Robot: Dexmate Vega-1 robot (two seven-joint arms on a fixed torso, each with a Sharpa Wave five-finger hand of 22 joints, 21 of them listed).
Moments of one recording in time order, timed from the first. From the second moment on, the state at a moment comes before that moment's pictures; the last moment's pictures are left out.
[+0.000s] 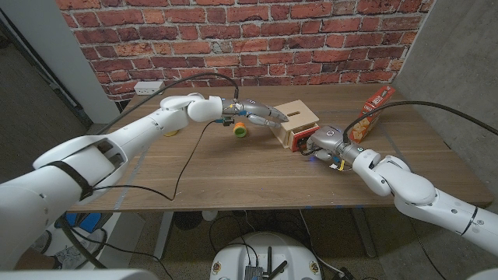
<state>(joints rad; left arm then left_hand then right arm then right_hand) 0.20 0.56 0.94 -1.11 0.55 -0.71 -0.29 0.00 0.07 0.62 0.15 0.18 0.19 -0.06 0.18 0.17 0.17 -0.11 0.19 0.17 0.12 -0.04 0.17 0.16 0.03 -0.04 0.19 0.17 -1.08 -1.06 -0.54 -2.09 -1.02 -0.26 0.08 0.96 0.10 0.32 -0.16 0.17 0.96 -0.21 0.44 0.20 1.05 -0.21 0.20 0.22 1.02 -0.16 0.23 0.45 0.65 -0.06 0.23 0.19</state>
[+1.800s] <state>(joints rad) 0.20 0.56 0.93 -1.10 0.54 -0.70 -0.29 0.00 0.07 0.63 0.14 0.18 0.19 -0.06 0.18 0.17 0.17 -0.11 0.18 0.17 0.12 -0.04 0.17 0.16 0.04 -0.04 0.19 0.17 -1.15 -1.12 -0.50 -2.15 -1.02 -0.30 0.13 0.95 0.11 0.32 -0.16 0.17 0.96 -0.20 0.43 0.20 1.05 -0.21 0.20 0.22 1.02 -0.17 0.23 0.46 0.66 -0.06 0.23 0.19</state>
